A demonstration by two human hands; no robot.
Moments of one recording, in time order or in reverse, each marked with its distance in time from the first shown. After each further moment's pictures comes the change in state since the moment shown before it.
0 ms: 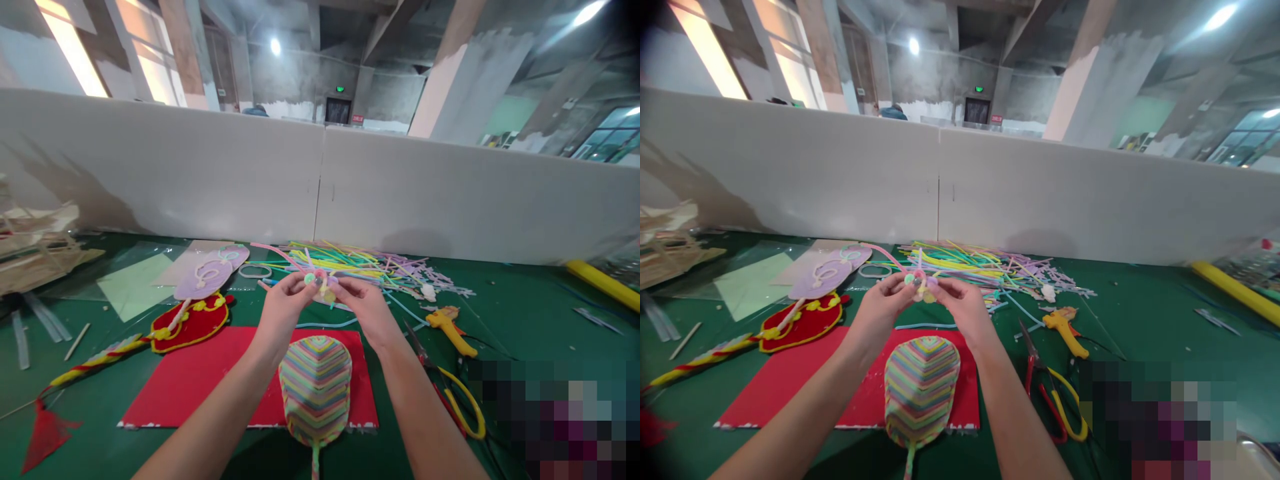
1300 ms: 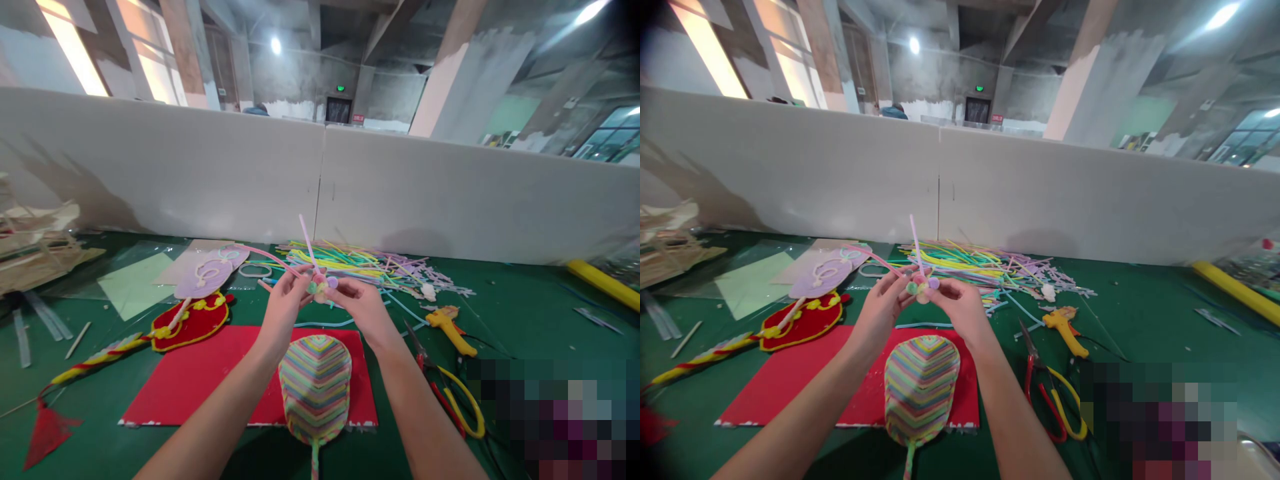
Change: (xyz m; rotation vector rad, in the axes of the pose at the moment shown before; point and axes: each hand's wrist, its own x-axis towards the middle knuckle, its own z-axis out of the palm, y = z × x) left_hand 0.001 0.002 0.004 -0.092 0.029 -0.008; right_hand 0.000 0.004 0.001 -0.044 -0.027 -0.029
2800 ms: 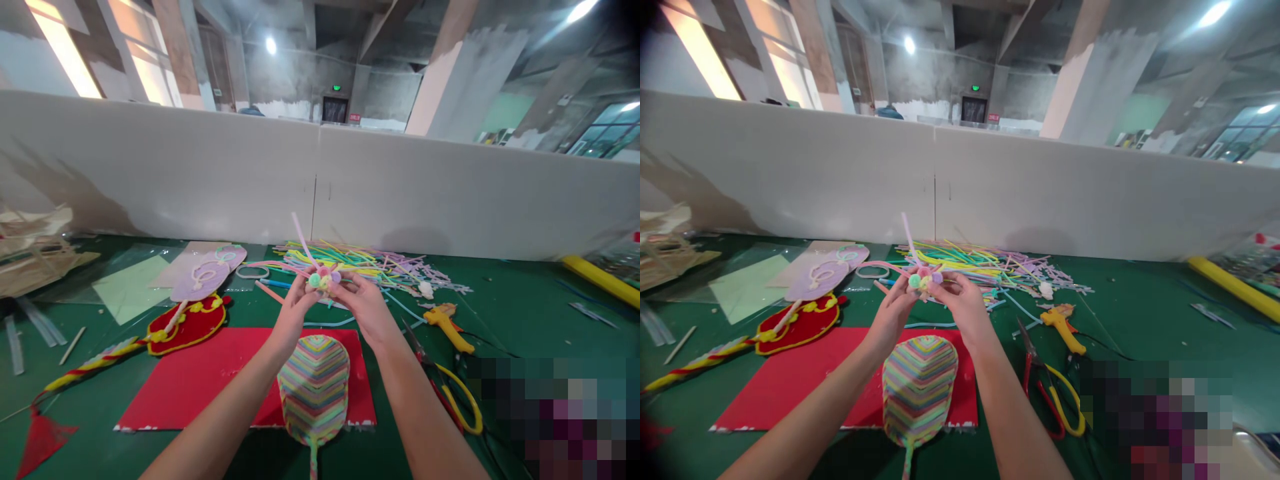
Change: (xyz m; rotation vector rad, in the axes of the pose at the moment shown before) left_hand 0.006 -0.029 -0.002 -0.058 -0.241 0.100; right_hand 0.001 -0.002 -0.004 0.181 0.082 0.094
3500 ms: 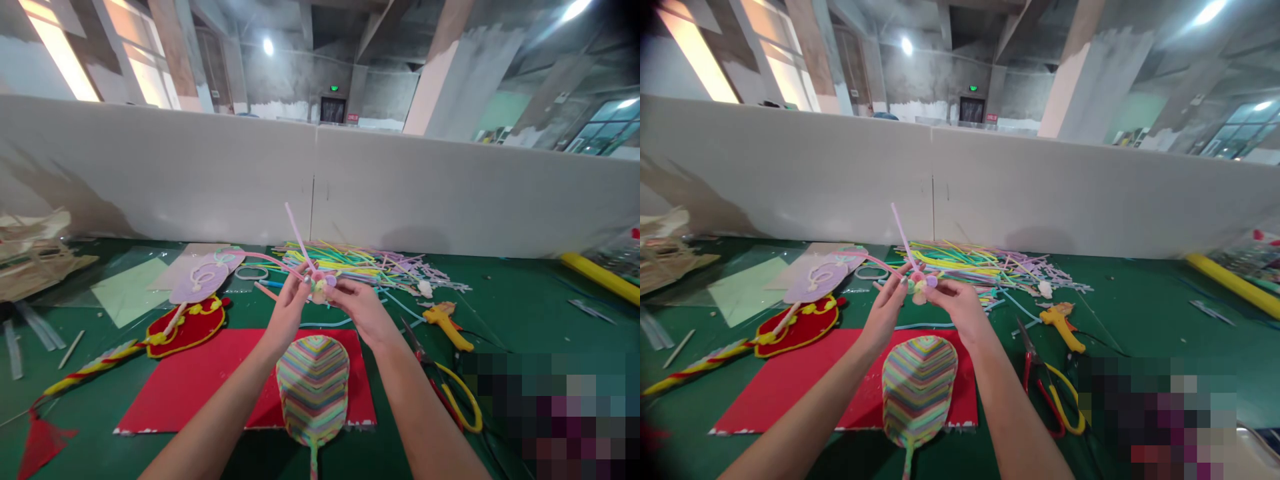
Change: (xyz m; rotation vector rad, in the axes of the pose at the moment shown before) left_hand 0.003 0.007 -0.001 0.208 0.081 0.078; right_hand -0.001 0.001 0.000 -0.052 -0.067 0.033
